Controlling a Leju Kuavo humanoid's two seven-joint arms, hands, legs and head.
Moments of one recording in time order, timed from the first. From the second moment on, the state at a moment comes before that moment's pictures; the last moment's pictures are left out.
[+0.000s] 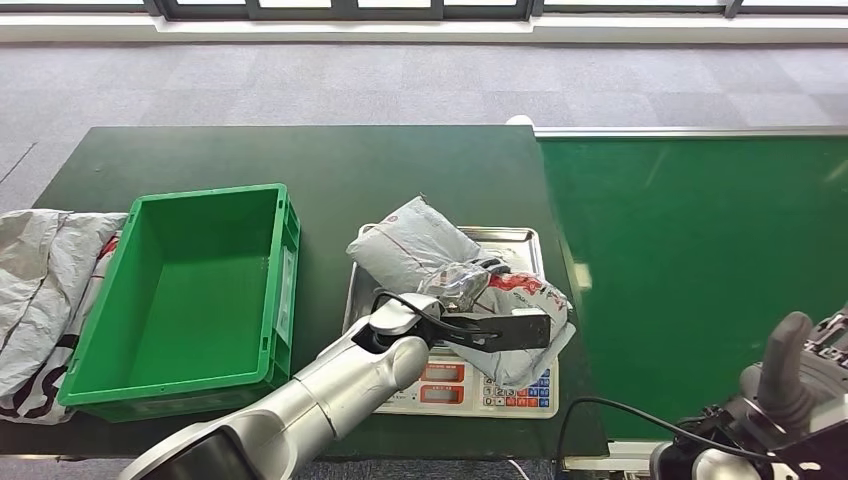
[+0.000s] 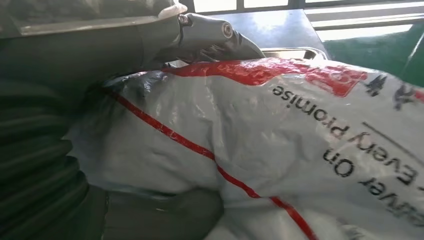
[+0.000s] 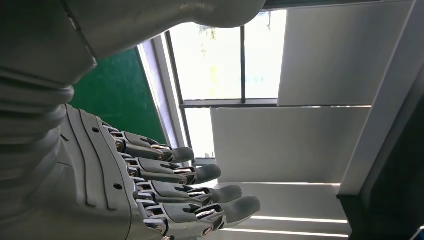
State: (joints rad) left arm -0.76 -0.36 -0.80 -0.57 -0.66 0.01 0.07; right arm 0.07 0.22 -0.14 -1.92 0.18 -0.41 -0.66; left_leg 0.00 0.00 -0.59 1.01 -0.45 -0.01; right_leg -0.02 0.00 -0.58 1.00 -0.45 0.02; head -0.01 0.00
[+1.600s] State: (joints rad) left arm -0.47 -0.18 -0.09 -1.23 -1.04 0.64 -0.07; right arm 0.18 0.25 -0.18 -1.90 0.20 -0.34 -0.63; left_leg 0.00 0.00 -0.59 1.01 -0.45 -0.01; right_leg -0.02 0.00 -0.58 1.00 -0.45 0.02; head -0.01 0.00
